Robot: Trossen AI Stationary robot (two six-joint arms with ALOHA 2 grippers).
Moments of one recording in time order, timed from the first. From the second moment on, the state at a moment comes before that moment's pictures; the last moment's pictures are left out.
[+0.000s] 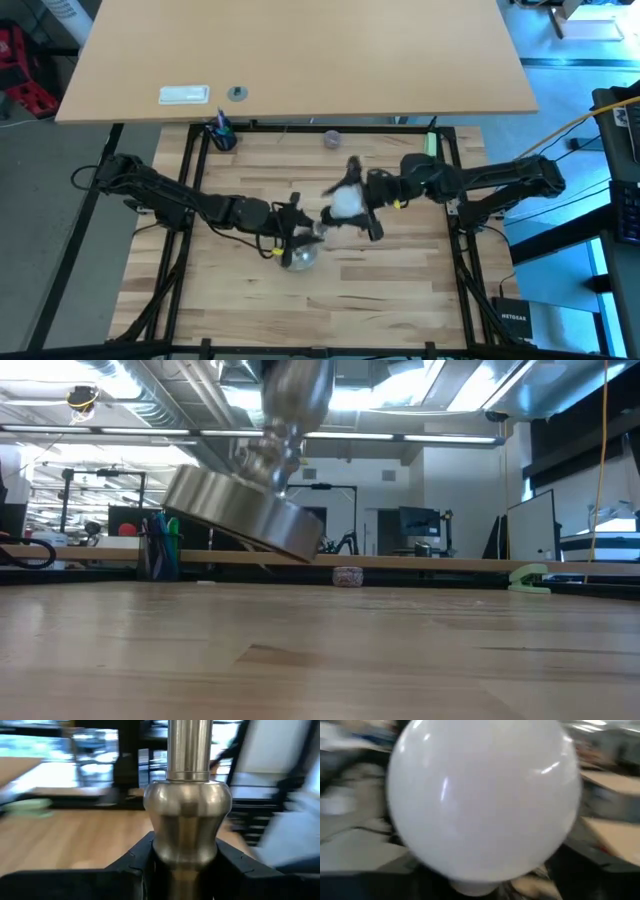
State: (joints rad) left arm -0.26 1.45 0.90 0.40 -0.13 -0.09; right arm 0.11 1.33 1.16 0.26 -0.26 -0.06
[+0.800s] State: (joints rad) left arm -0.28 1.42 0.90 0.21 -0.86 -0.23; right arm 0.07 1.38 1.13 0.32 0.43 0.17
